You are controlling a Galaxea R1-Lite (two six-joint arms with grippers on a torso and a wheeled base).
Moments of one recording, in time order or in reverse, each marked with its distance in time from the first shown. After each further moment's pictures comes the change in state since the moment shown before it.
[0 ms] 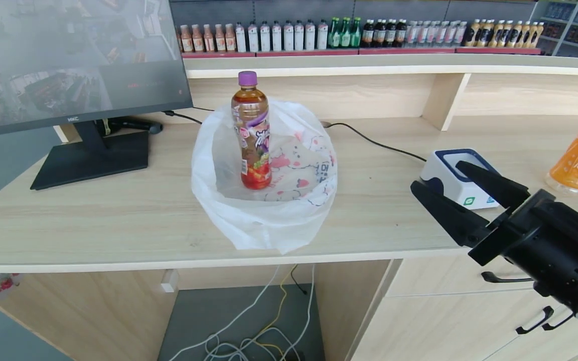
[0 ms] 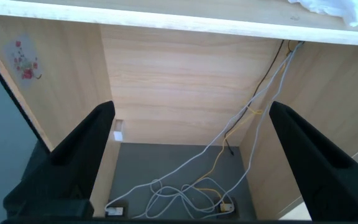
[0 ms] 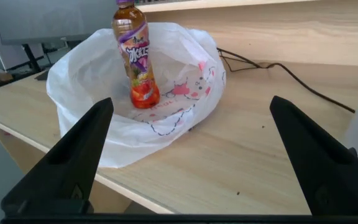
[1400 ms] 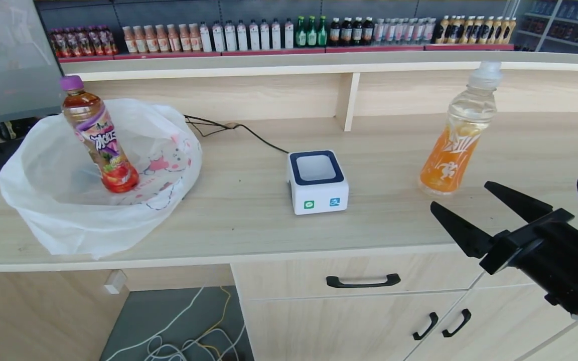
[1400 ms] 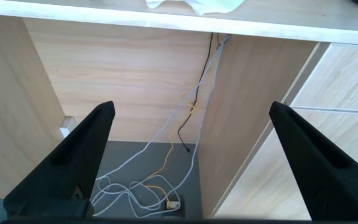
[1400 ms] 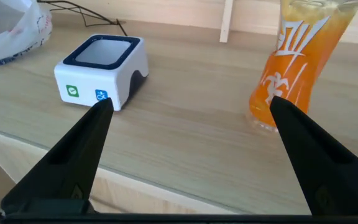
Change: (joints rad) left arm 0.000 0.000 0.000 0.000 0.000 -0.008; right arm -0.141 0.012 0.101 -0.013 -0.045 -0.117
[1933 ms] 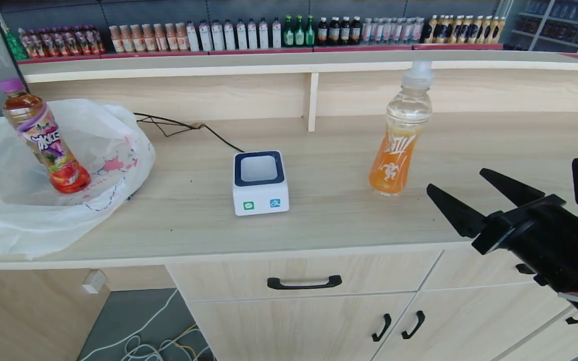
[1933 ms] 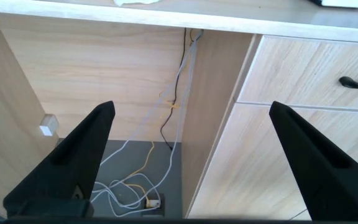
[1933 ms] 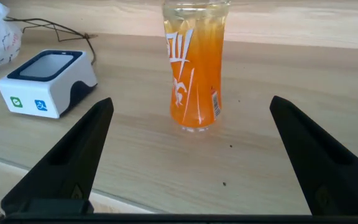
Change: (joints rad) left arm 0.000 0.000 0.000 0.000 0.000 0.001; right arm -0.012 0.039 -0.075 -0.008 0.003 0.044
